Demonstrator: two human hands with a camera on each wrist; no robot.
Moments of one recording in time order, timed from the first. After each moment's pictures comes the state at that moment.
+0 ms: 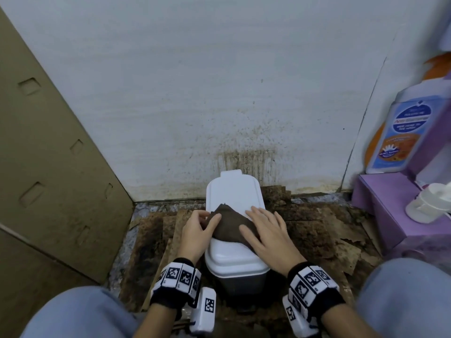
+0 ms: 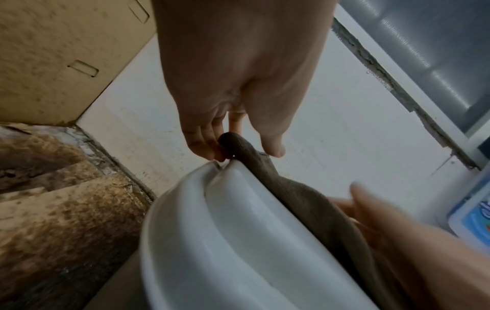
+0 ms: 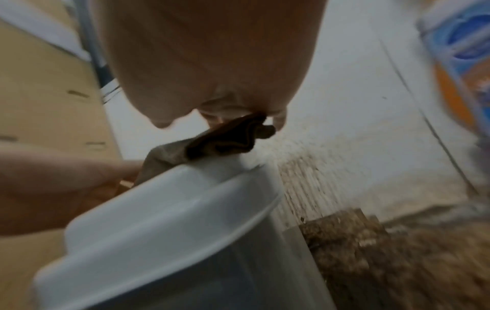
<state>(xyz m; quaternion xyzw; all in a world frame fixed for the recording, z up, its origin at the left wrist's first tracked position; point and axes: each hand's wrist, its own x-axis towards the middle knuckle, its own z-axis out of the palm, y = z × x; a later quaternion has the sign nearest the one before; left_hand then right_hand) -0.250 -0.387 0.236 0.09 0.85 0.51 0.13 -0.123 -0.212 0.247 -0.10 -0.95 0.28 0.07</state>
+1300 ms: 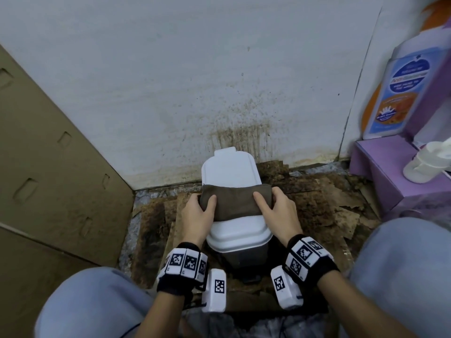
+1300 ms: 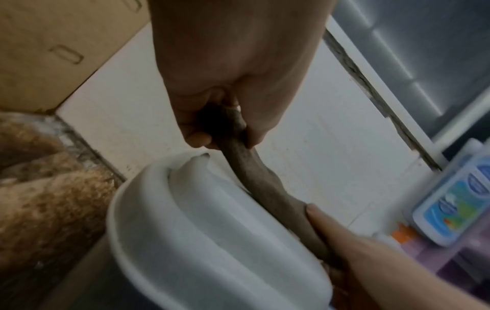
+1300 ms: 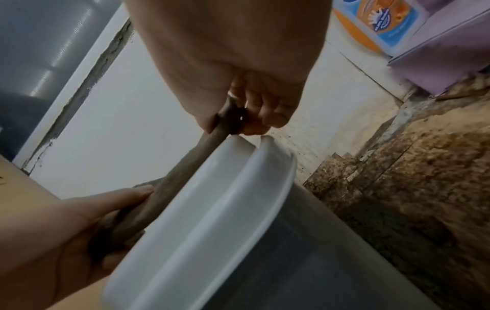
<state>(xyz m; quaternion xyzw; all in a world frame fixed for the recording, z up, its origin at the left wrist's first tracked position) -0.226 -0.380 0.257 0.09 0.88 0.45 0.09 -0.120 -0.207 0.224 -0.28 -0.79 0.50 0.21</state>
